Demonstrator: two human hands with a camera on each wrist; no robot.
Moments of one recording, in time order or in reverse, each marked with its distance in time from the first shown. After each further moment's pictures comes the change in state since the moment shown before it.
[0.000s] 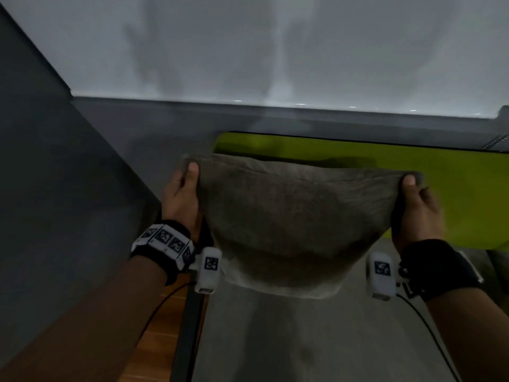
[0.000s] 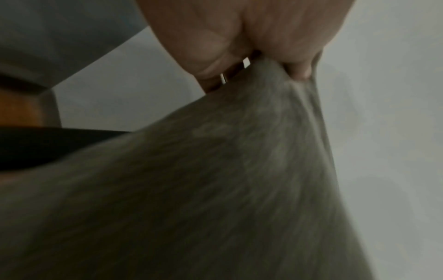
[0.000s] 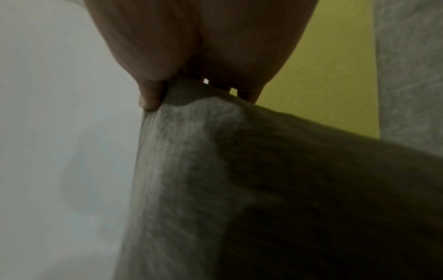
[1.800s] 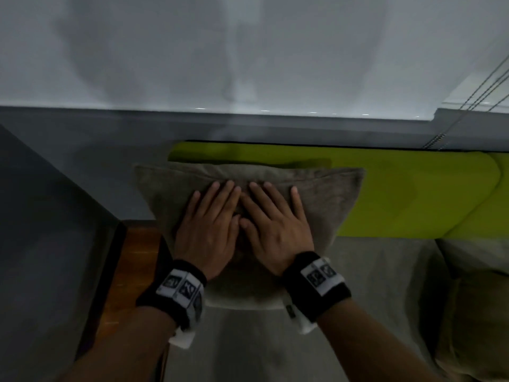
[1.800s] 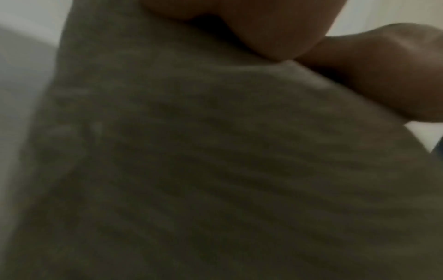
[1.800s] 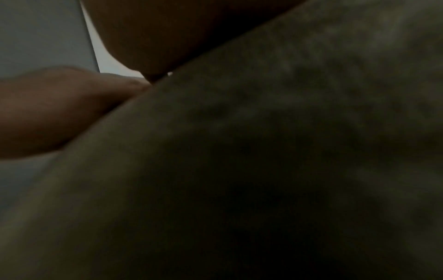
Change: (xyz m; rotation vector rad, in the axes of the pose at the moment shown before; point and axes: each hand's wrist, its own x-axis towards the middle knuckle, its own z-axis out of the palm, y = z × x) left_hand -0.045 -0.039 0.068 1.238 -0.438 0.853; right_hand -0.081 0.037 0.091 -1.426 -0.586 -0.853
